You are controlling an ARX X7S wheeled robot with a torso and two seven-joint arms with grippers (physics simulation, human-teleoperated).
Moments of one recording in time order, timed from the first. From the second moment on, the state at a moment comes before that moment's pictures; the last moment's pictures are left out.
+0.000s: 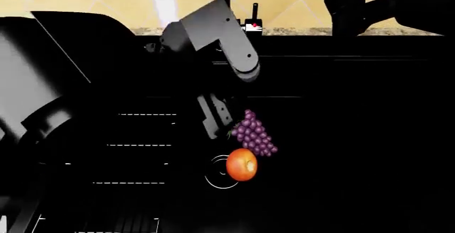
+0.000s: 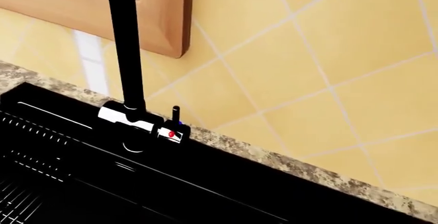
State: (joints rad) left arm -1.52 -0.38 0.78 0.21 -0.74 -1.41 0.41; right arm 2.31 0.92 -1.83 -0.03 1.92 0.56 0.38
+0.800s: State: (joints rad) left arm -1.49 -0.18 1.06 -0.12 -0.75 -1.38 0.49; right arm 2.15 0.95 -1.76 -0.04 1.83 0.53 0.36
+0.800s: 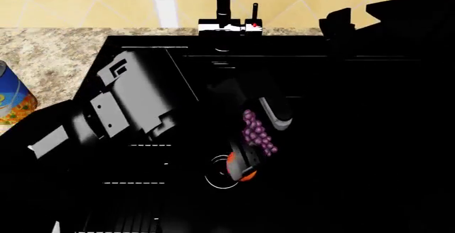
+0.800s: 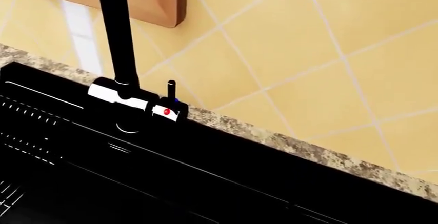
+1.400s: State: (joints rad) left arm -1.40 -0.12 1.10 -0.36 -0.72 -1.22 0.53; right arm 2.08 0.94 -1.76 -0.04 1.81 0.53 0.37
